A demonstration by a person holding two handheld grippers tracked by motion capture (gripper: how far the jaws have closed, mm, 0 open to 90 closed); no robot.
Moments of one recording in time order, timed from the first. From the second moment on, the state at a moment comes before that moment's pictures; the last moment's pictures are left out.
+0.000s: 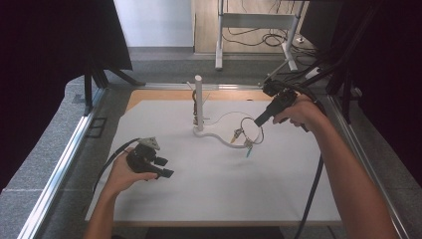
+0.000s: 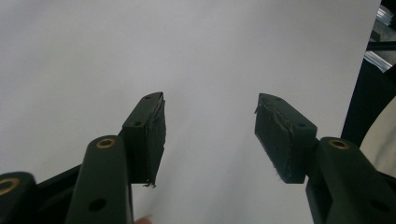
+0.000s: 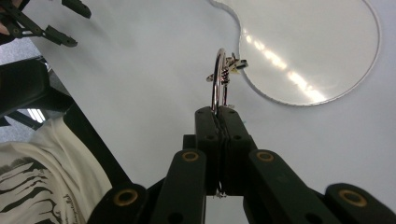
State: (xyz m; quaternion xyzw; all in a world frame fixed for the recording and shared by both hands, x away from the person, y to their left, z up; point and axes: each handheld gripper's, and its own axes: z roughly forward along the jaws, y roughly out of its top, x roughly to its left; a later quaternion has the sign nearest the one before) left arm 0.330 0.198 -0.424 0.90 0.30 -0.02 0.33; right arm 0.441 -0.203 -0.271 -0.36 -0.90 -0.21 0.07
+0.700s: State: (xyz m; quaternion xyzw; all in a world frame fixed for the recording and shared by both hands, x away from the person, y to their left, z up) left arm 0.330 0.197 -0.425 0.90 0.30 -0.02 0.33; right arm 0.450 -0.197 -0.264 -0.37 -0.90 -0.22 0.06
